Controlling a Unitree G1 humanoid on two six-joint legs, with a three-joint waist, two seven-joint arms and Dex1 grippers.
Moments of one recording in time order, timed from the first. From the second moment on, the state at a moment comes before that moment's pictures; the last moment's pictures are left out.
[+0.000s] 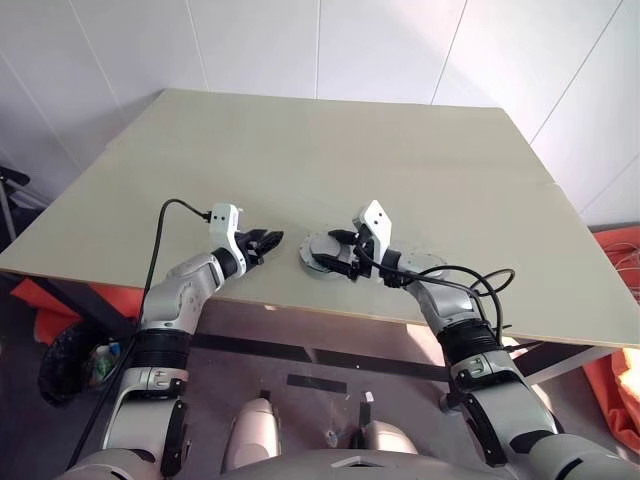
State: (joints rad) left arm -0.44 0.24 0.11 0.23 -0.41 0.59 -0.54; right arm -0.51 -0.24 0.15 0.46 0.16 0.10 0.88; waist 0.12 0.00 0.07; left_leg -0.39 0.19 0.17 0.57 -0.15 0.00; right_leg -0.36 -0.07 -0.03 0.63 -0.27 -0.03
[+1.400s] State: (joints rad) left arm -0.44 0.21 0.11 0.23 -0.42 0.60 -0.52; right arm -0.54 -0.29 0.22 0.49 0.13 0.08 0.90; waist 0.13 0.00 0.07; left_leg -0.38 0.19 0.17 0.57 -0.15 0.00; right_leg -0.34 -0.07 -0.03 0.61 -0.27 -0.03
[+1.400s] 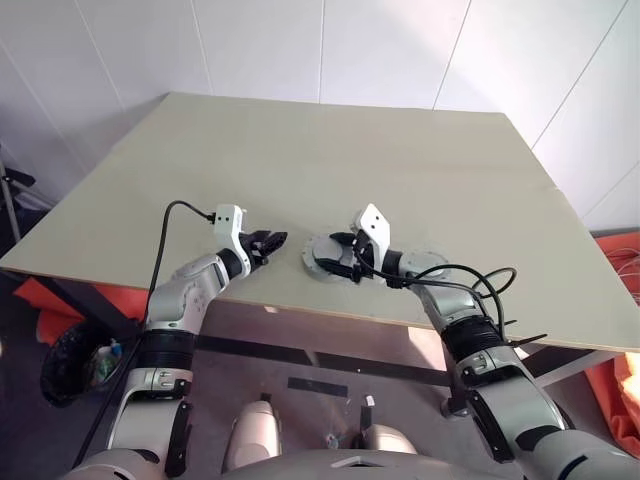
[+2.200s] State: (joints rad) left arm -0.56 0.08 0.15 0.26 -0.60 0.86 -0.52; right arm -0.55 -0.31 0.24 0.46 0.13 0.12 0.90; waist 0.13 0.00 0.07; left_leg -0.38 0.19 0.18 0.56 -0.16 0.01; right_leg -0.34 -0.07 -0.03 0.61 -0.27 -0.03
